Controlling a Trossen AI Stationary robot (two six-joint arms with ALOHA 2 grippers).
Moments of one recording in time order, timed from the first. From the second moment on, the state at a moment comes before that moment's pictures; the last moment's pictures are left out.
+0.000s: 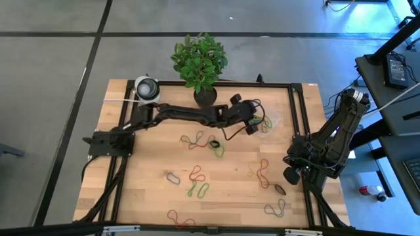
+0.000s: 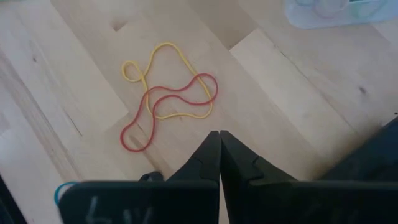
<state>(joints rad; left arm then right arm) 0.10 2.27 1.93 -0.11 -0.44 -0.05 1.05 1.09 0.84 -1.26 0.48 1.74</state>
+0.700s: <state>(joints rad) 0.16 2.35 1.94 -0.08 -0.23 -0.23 1.06 1.09 0.84 -1.26 0.48 1.74</state>
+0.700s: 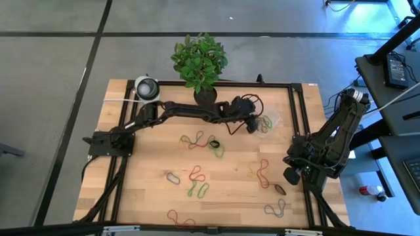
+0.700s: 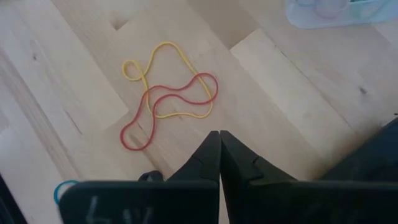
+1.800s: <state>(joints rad) -0.06 2.17 1.76 -0.45 -0.09 -0.13 0.87 1.21 0.84 -1.05 0.39 1.74</state>
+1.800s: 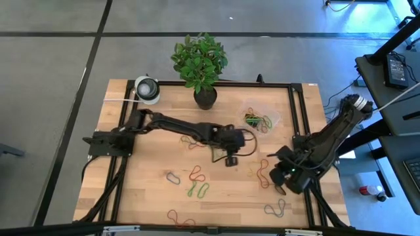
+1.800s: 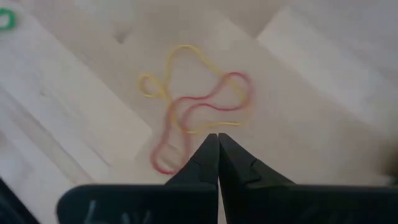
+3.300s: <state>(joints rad) -0.18 0.61 0.27 0.04 -0.15 -0.28 0.19 2.20 1.62 -0.88 0.15 1.07</state>
